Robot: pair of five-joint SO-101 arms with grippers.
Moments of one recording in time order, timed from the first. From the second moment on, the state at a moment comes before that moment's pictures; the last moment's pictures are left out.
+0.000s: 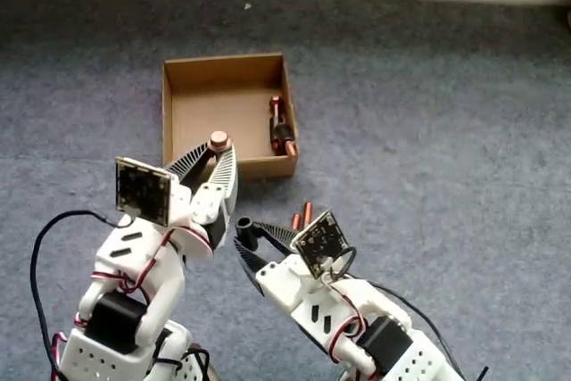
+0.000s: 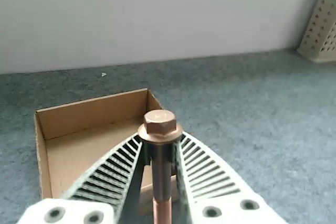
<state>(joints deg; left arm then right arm) 16.4 -89.0 70.4 39.2 11.5 -51.7 -103.8 95.9 35.3 -2.9</state>
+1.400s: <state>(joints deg) 21.8 -102.5 67.2 43.6 12.4 -48.6 -104.0 95.9 21.1 4.3</state>
